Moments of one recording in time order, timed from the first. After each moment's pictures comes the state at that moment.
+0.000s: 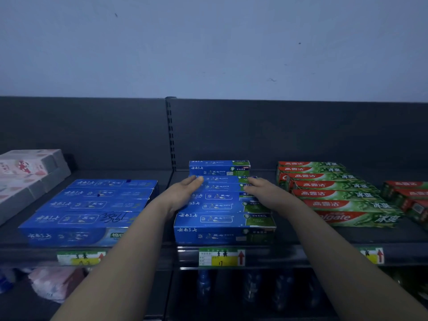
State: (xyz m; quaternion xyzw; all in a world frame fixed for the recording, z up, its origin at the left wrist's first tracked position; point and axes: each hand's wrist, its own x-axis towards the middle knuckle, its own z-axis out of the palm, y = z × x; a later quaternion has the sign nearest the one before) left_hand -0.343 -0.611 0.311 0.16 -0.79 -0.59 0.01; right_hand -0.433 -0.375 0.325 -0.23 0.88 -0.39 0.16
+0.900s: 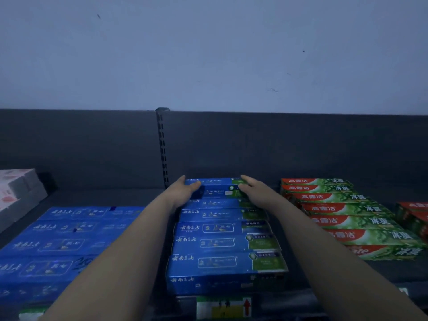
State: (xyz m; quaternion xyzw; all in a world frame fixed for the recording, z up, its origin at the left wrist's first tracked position) left_hand -0.435 -0.640 0.326 0.21 -0.82 -0.53 0.04; right_hand -0.502 -0.418 0.339 -0.18 0.89 -0.40 0.14
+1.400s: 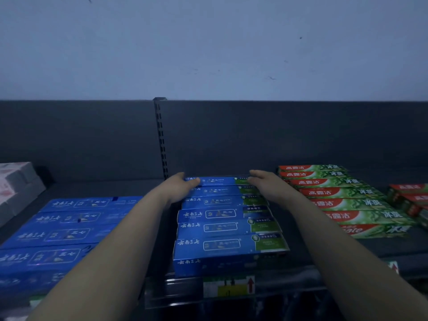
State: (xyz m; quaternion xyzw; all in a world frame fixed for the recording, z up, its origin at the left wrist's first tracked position) left_hand -0.409 -0.642 0.331 0.18 -0.84 -0.51 0.00; right_hand -0.477 -0.396 0.341 -0.15 0.88 -0.44 0.12
